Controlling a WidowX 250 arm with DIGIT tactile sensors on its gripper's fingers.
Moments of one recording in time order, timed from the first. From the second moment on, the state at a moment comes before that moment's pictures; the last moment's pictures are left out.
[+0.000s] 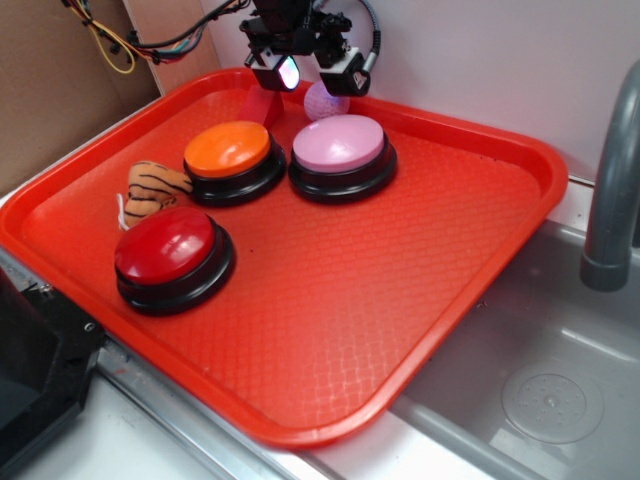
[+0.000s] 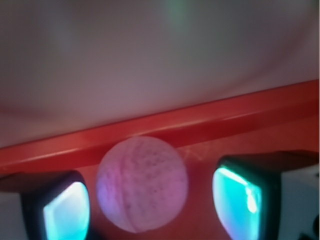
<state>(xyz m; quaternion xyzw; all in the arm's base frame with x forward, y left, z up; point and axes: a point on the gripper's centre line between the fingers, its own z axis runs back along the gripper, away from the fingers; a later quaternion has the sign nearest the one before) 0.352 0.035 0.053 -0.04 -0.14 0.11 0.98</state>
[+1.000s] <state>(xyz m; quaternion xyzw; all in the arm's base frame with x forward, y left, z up) 0.336 0.036 0.047 -0.01 -0.07 0.12 0.99</state>
